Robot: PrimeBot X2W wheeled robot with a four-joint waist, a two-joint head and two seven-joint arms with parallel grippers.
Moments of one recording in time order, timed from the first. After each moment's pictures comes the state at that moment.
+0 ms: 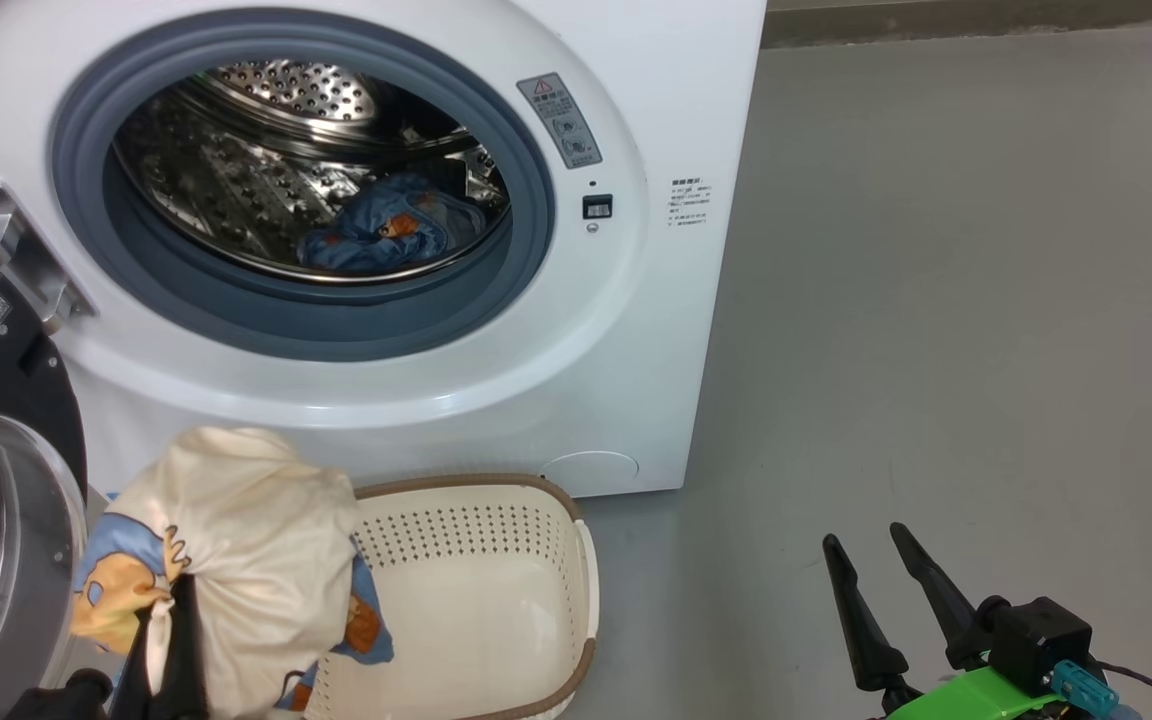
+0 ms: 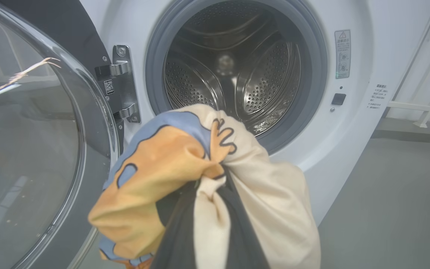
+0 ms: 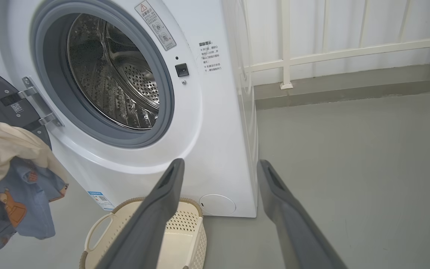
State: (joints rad) left arm 0.09 0.10 0.01 0.04 -0.27 -0.04 -0.26; right arm -0.01 -0.05 0.09 0.19 0.26 0.13 -0.26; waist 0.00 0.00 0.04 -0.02
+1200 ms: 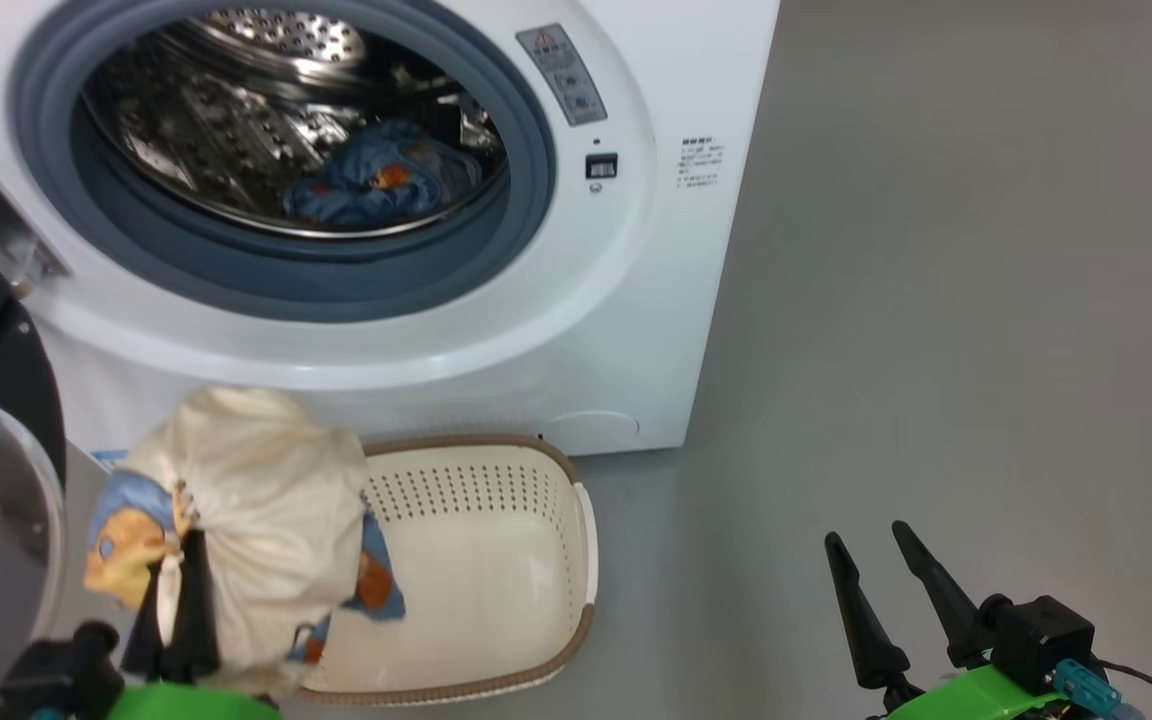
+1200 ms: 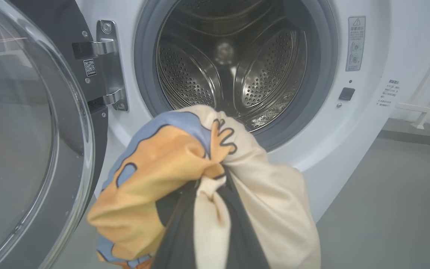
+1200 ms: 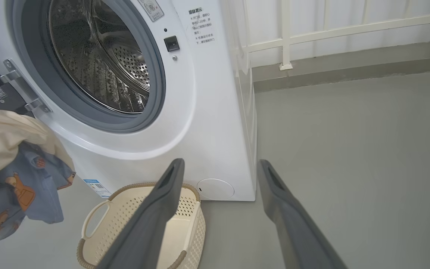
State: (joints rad) left arm 0.00 0.05 0.04 0.10 -0.26 -0.10 -0.26; right arm -0.01 -0.05 0.08 0.19 0.26 0.13 -0.26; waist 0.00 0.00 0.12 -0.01
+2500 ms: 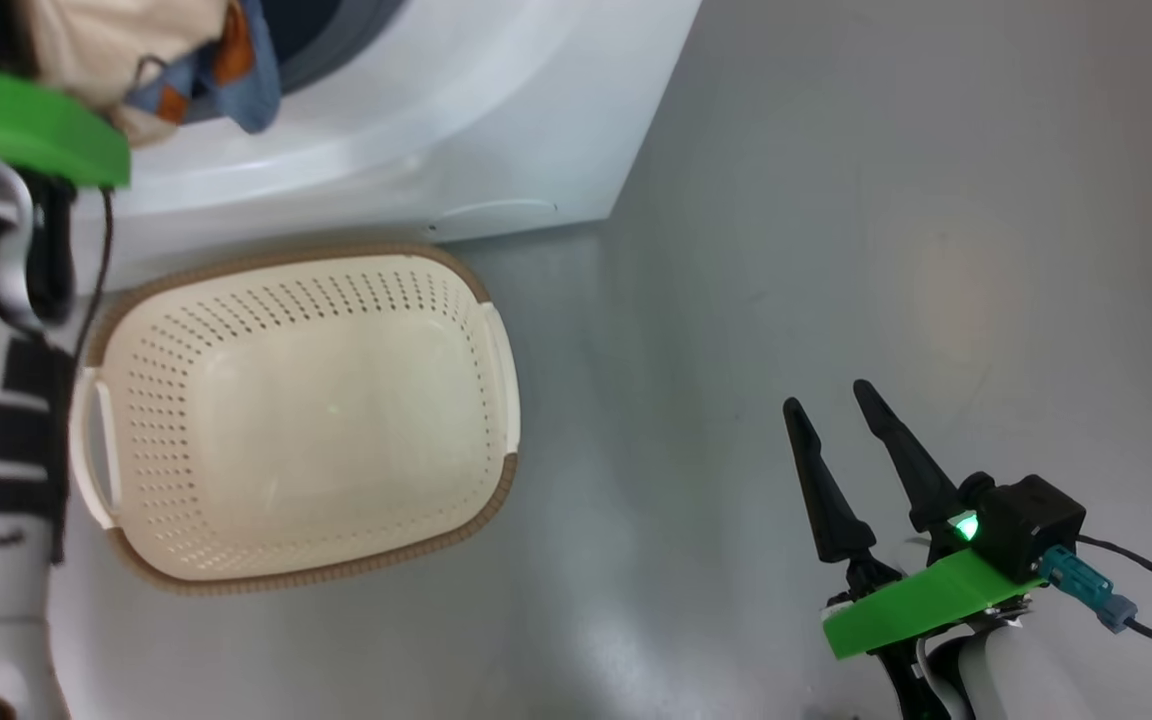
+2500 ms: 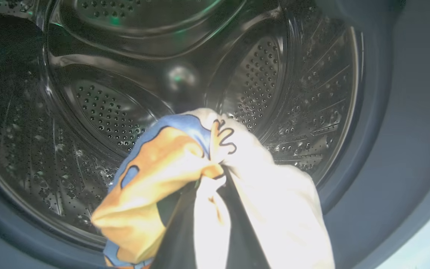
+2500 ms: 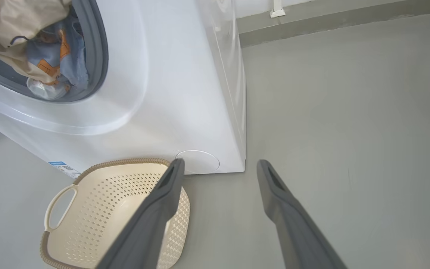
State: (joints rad) left arm -1.00 0.21 -0.10 0.59 -0.27 -0.13 -0.26; right arm -0.19 -0.05 0.14 0.14 0.29 0.13 -0.26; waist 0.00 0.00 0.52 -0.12
